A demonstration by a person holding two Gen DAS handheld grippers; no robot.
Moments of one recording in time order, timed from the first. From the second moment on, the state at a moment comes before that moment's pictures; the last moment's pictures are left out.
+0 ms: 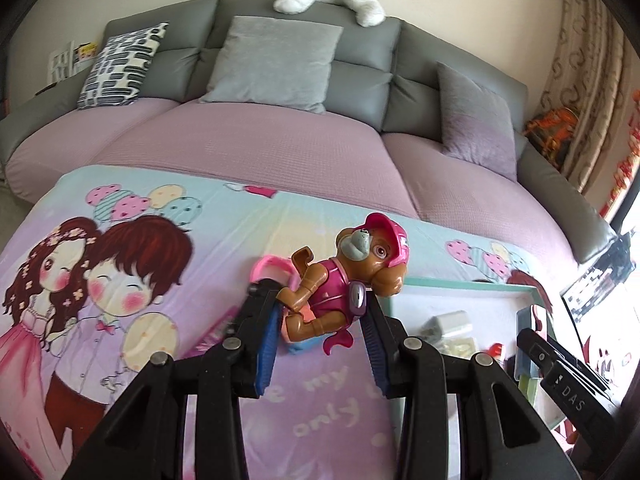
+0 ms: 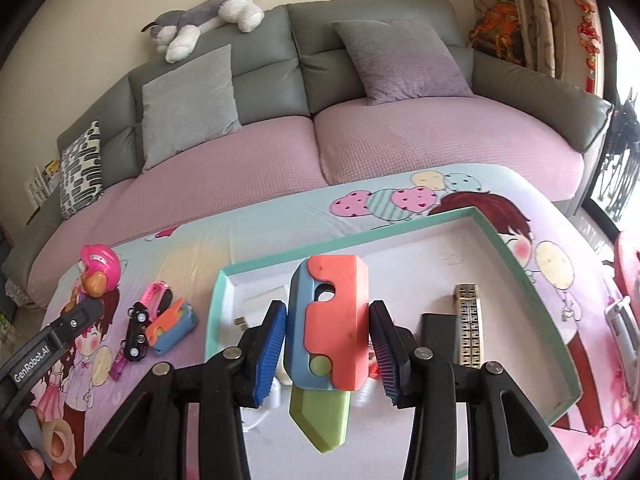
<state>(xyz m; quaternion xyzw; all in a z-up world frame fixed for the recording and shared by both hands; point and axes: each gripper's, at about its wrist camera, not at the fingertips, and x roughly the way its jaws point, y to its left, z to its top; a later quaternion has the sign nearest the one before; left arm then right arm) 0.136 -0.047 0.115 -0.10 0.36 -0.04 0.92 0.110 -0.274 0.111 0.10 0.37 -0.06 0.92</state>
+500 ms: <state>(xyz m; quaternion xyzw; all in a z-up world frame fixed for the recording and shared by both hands) 0.124 -0.158 0.110 -0.04 0.39 -0.17 0.90 0.082 -0.358 0.113 0.12 0.37 -0.20 0.90</state>
